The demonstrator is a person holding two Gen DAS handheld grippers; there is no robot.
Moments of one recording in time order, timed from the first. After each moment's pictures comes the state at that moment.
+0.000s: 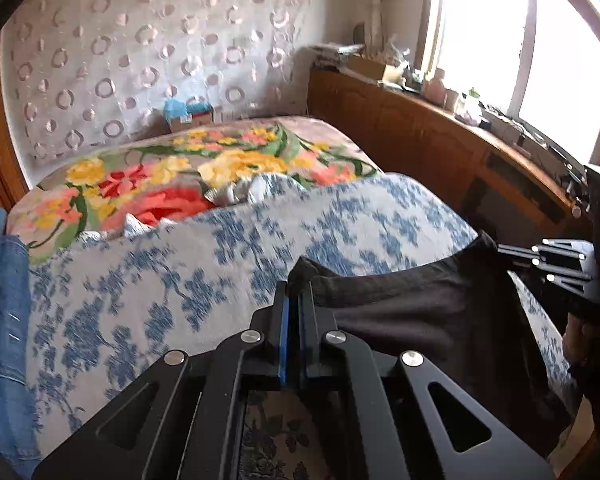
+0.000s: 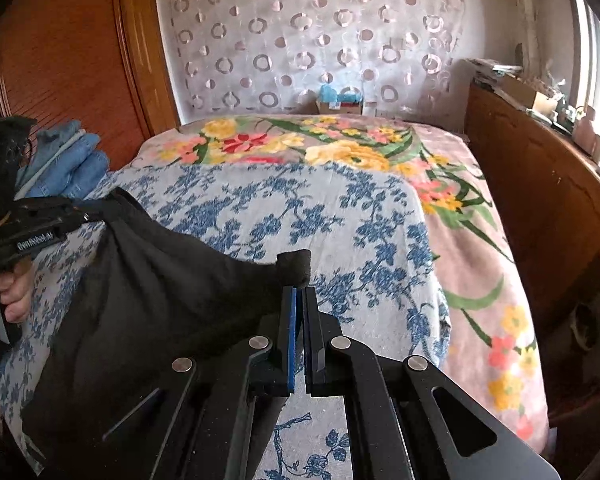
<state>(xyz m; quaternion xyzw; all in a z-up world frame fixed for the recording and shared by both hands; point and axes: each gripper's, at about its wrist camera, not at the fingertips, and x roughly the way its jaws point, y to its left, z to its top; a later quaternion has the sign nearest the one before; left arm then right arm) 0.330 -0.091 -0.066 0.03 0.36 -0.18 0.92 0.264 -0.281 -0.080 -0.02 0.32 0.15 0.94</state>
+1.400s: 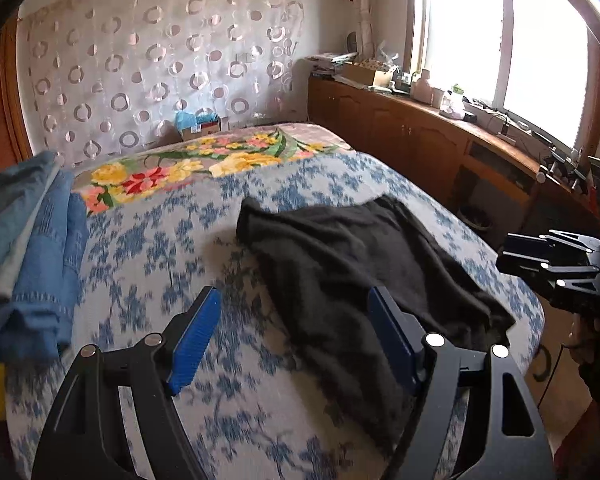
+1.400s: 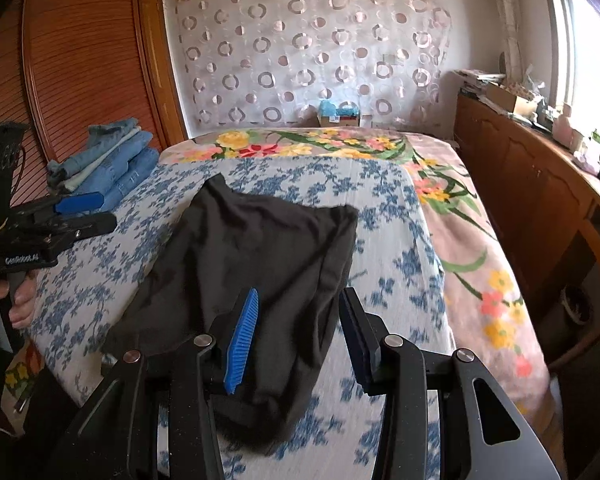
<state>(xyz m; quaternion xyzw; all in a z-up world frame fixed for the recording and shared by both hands) 0.166 -0.077 -0.050 0.04 0.34 -0.17 0.92 0.110 -0.278 -0.074 0.00 0.31 0.15 0.94</state>
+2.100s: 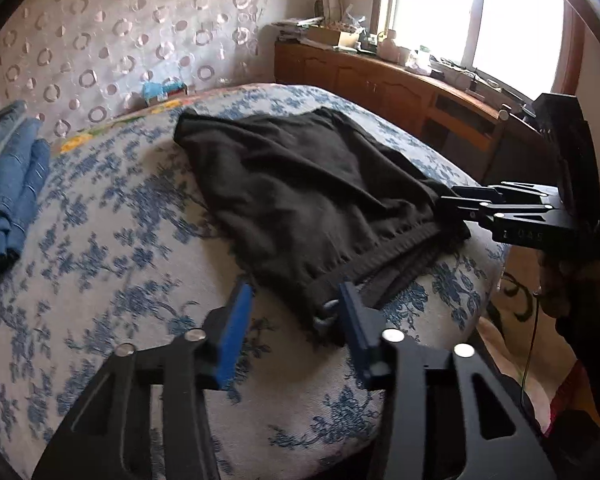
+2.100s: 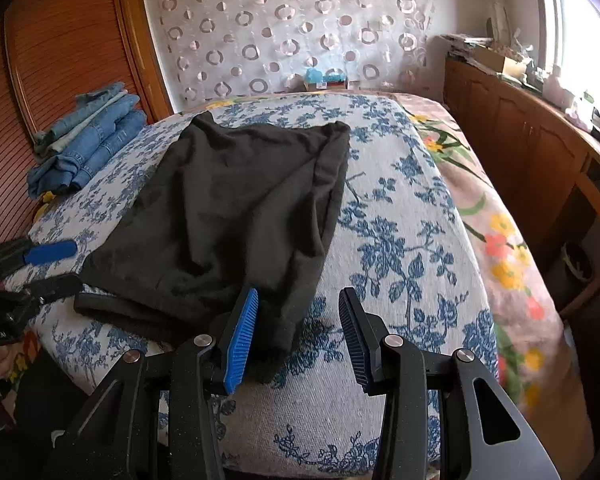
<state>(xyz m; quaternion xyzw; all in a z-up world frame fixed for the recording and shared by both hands) 0.100 -0.107 -0.105 0.06 0.39 -0.22 0.89 0.096 -0.282 -0.119 0.02 0.35 0.13 0.93</state>
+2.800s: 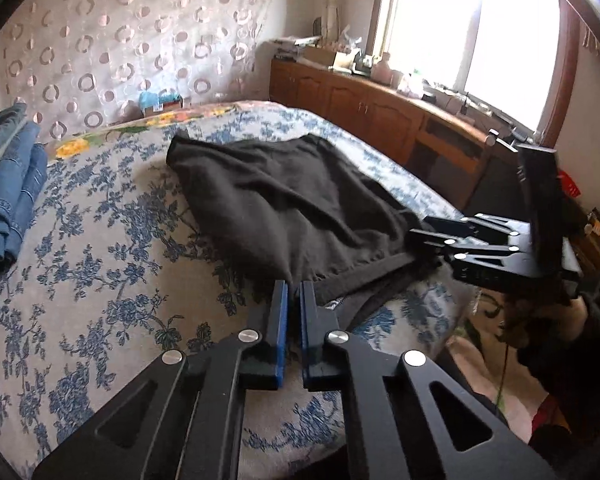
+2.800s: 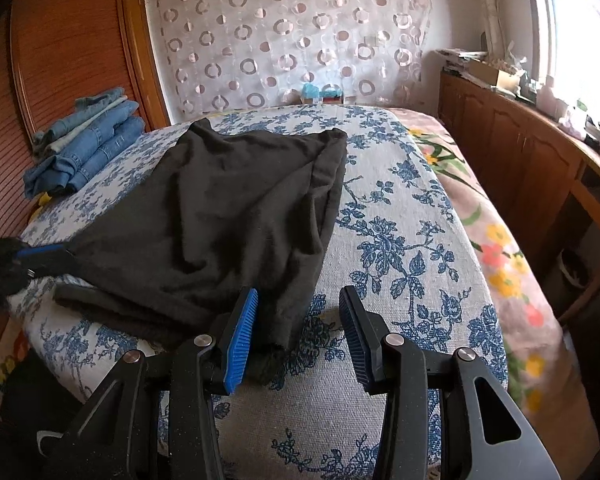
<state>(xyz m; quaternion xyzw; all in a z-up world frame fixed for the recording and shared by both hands) 0.087 -0.106 -0.084 0.02 0.36 -0.24 0.90 0.087 -0.277 -0.132 0.00 0.32 0.12 0.94</state>
